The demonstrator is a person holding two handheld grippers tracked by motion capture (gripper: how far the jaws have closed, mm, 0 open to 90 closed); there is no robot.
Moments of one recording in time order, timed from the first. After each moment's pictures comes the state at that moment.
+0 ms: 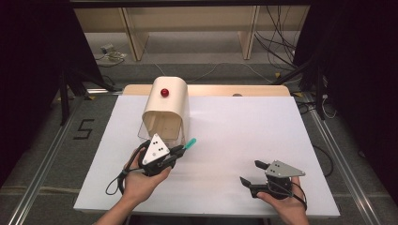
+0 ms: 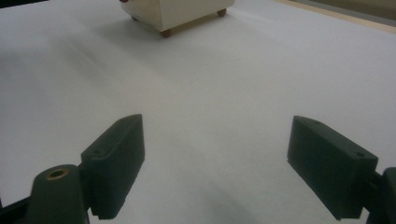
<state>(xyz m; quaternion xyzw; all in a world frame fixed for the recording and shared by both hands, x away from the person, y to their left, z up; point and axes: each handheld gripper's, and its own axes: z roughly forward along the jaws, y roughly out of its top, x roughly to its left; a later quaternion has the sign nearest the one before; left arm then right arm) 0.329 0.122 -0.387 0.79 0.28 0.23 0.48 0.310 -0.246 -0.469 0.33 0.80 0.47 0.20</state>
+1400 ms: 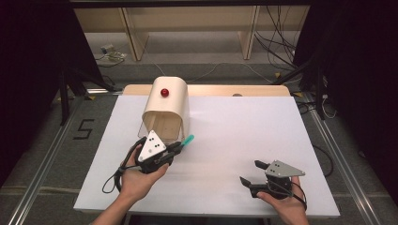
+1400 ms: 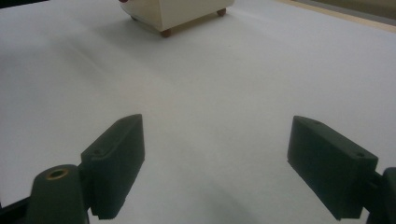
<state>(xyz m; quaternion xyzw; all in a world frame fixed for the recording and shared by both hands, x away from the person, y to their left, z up) 0.330 0.127 -0.377 0.79 0.29 0.24 0.49 0.310 -0.246 -0.470 0.33 0.80 0.47 0.20</state>
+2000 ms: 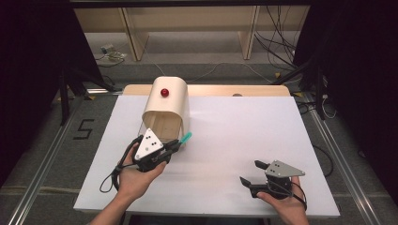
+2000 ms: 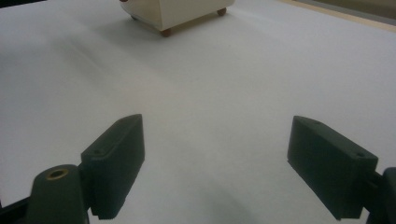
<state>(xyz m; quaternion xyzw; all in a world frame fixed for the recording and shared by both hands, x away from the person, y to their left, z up) 0.331 0.132 -0.372 0.78 0.30 0.24 0.50 0.310 -0.246 -0.469 0.33 0.80 0.46 0.20</state>
